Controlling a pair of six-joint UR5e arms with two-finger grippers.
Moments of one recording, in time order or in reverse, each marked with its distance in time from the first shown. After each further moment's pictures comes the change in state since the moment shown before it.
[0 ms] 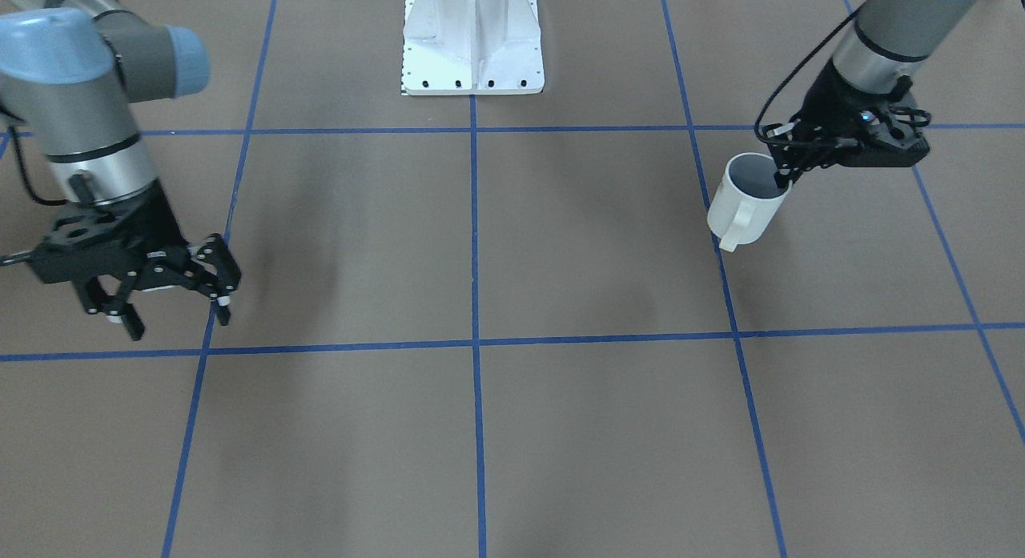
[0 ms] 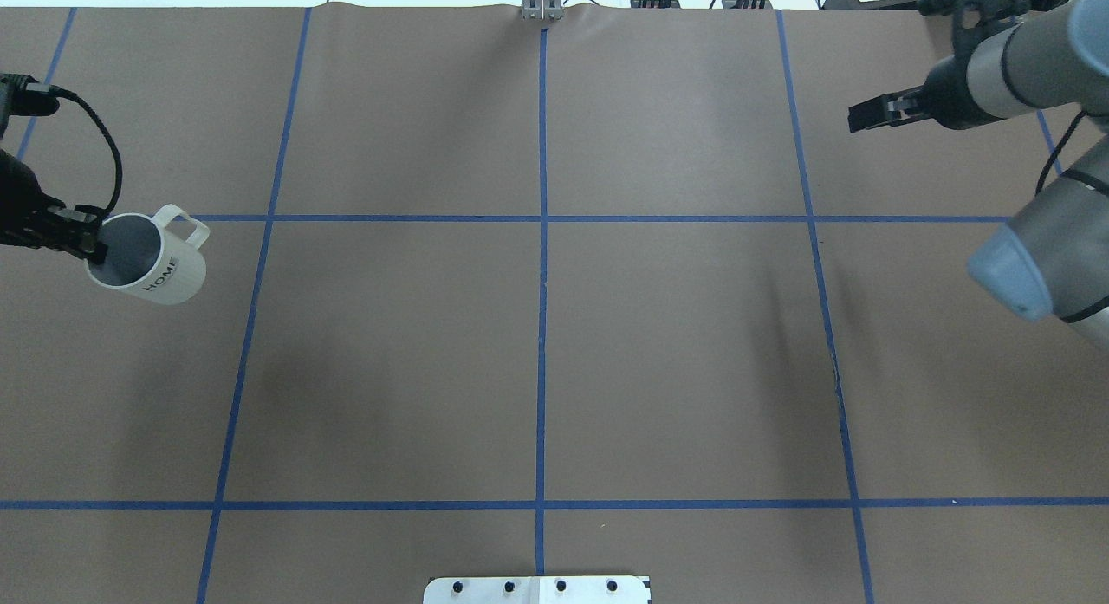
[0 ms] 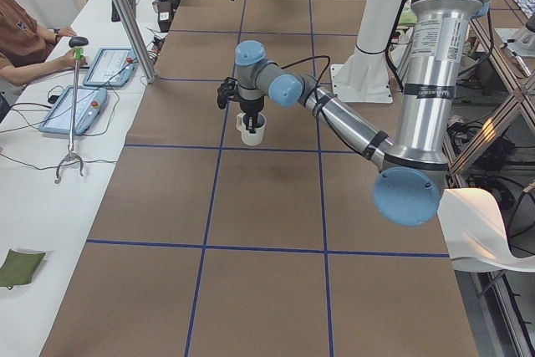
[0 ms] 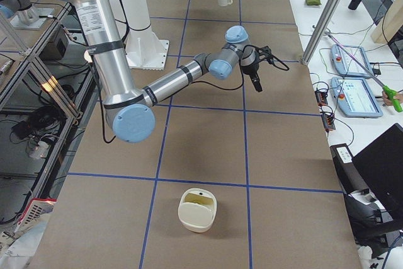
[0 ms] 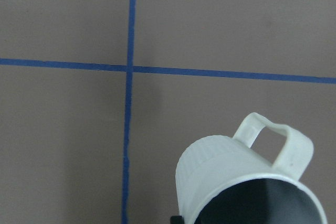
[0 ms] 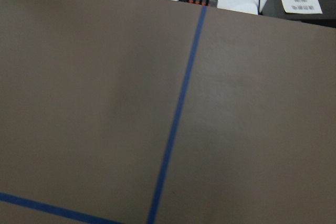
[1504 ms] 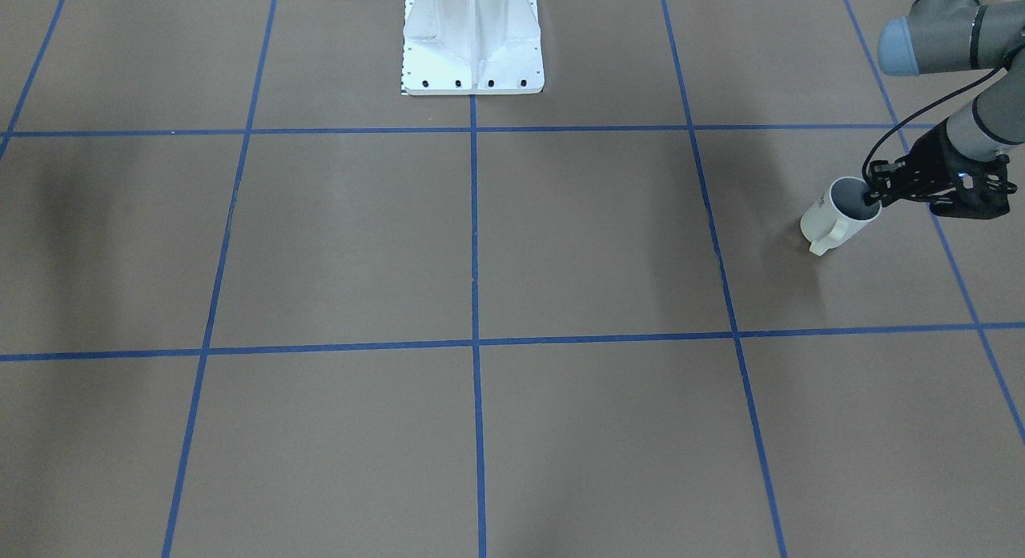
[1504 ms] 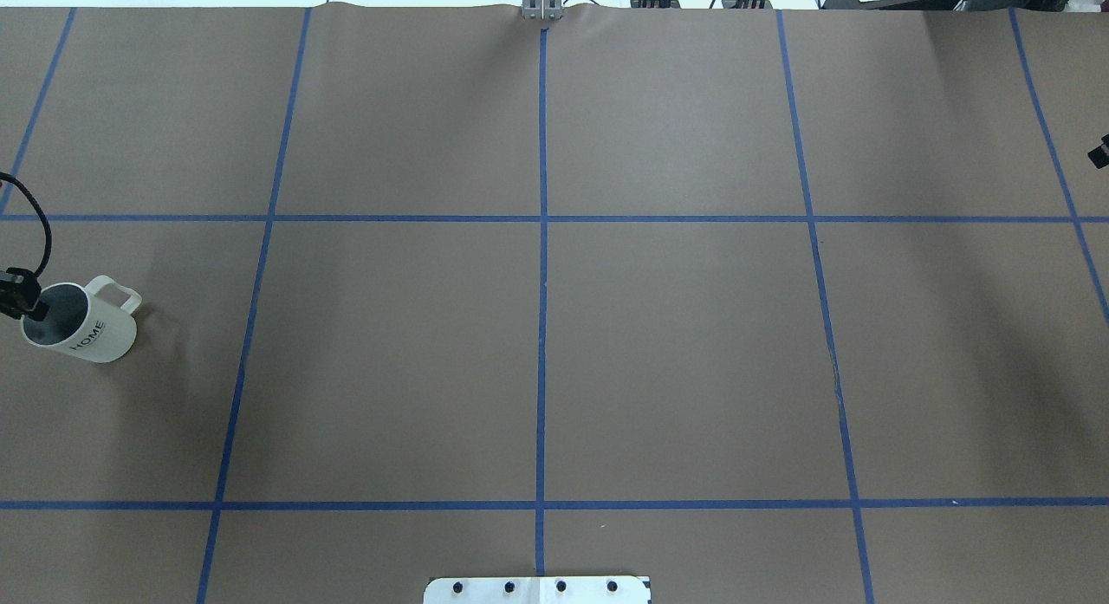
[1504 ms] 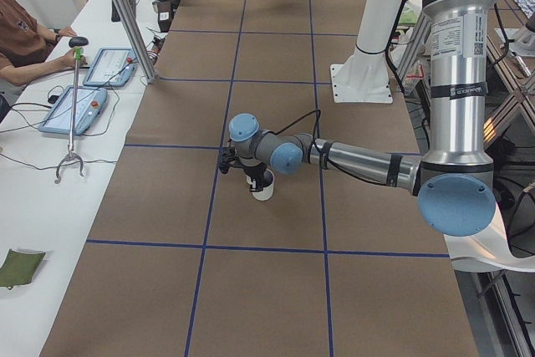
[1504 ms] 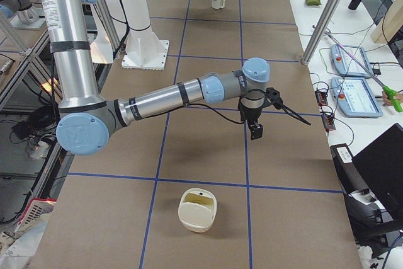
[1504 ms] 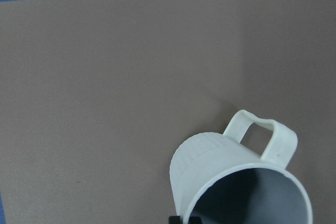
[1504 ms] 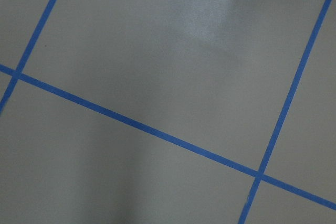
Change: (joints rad) left arm -0.037 0.121 0.271 -0.272 -0.090 0.123; right arm 0.305 -0.087 -0.012 -0.429 0.251 -0.693
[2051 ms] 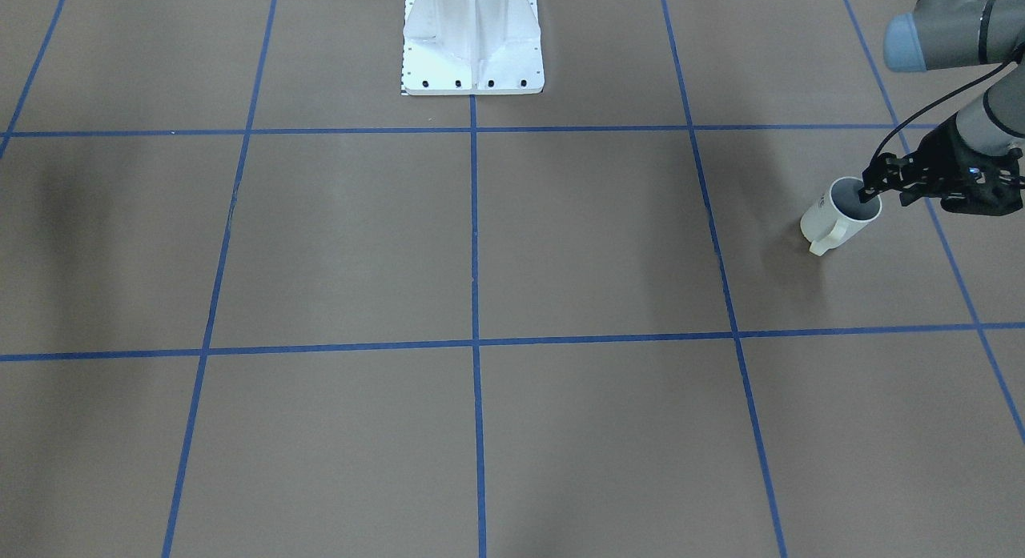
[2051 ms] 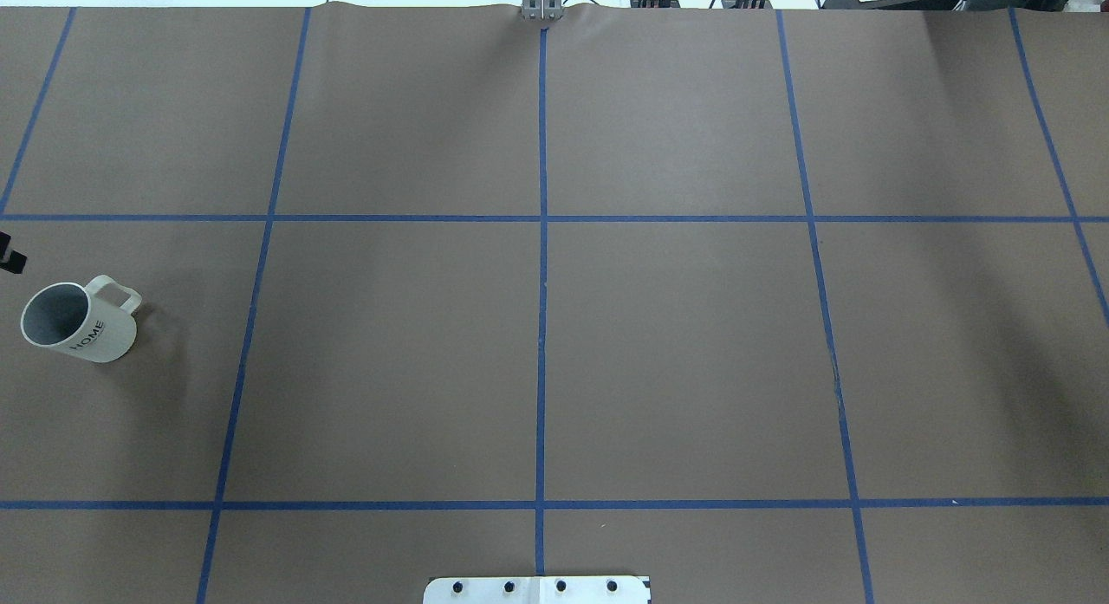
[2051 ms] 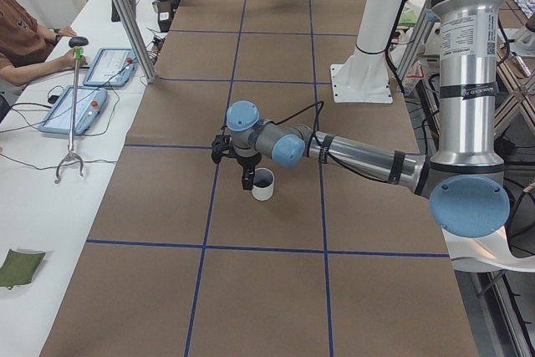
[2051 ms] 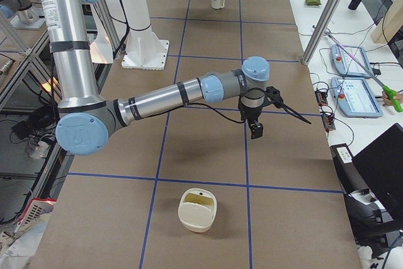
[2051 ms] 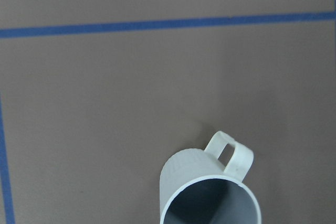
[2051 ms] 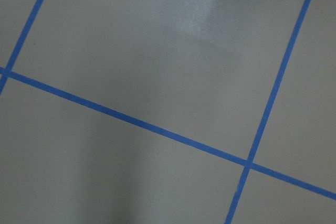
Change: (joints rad) left arm -0.148 0.007 -0.083 0.007 -0.039 0.032; right arm 0.046 -0.038 0.008 0.002 0.008 0.003
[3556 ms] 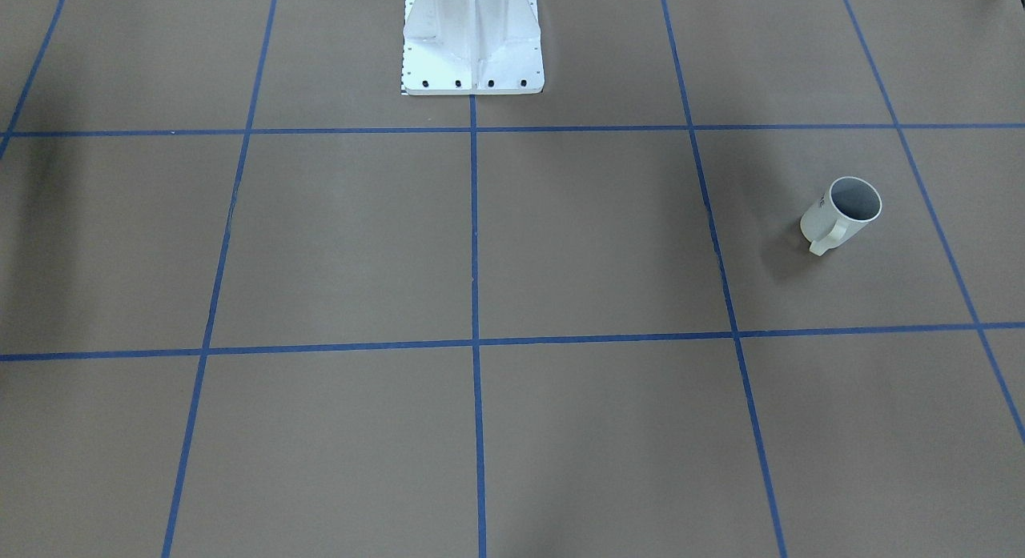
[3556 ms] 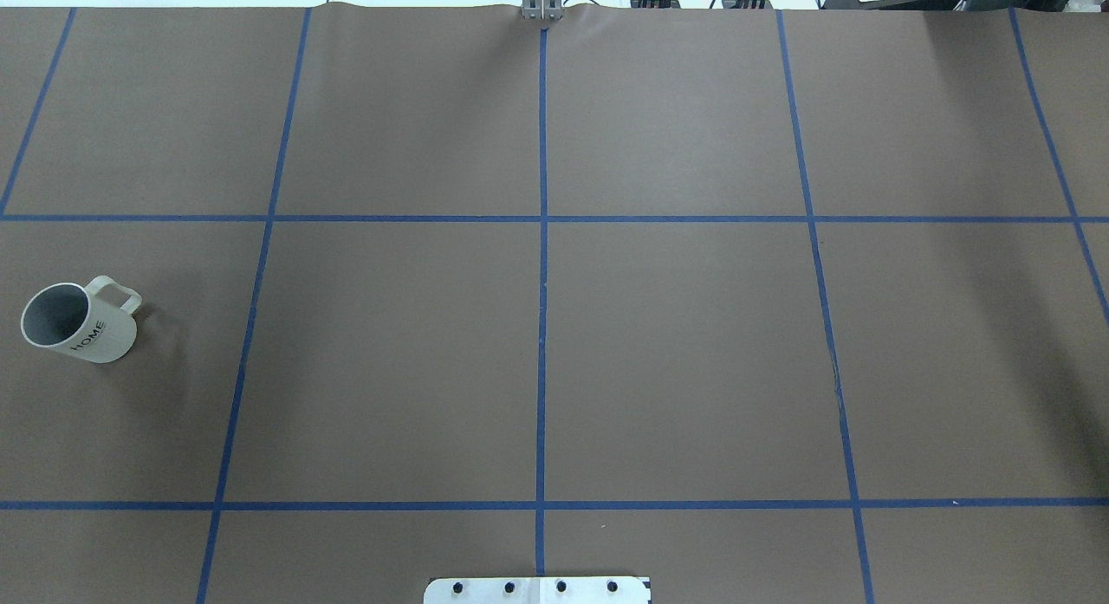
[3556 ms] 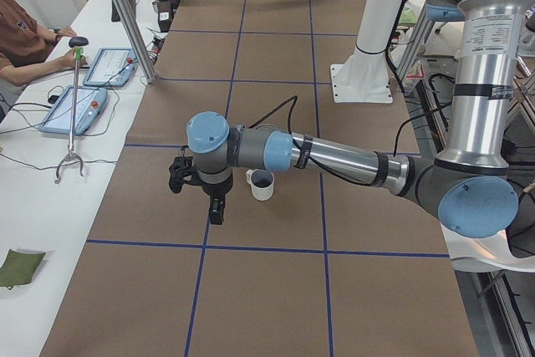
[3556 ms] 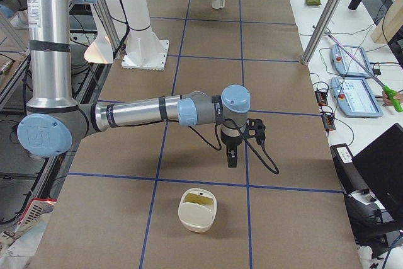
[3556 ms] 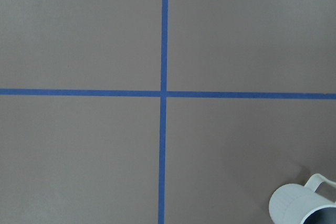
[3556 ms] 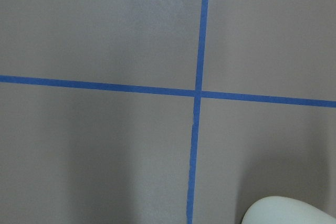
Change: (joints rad) left arm -0.333 -0.136 0.119 0.354 -0.004 0.385; right arm 0.048 -0.133 0.003 0.014 0.001 0.174
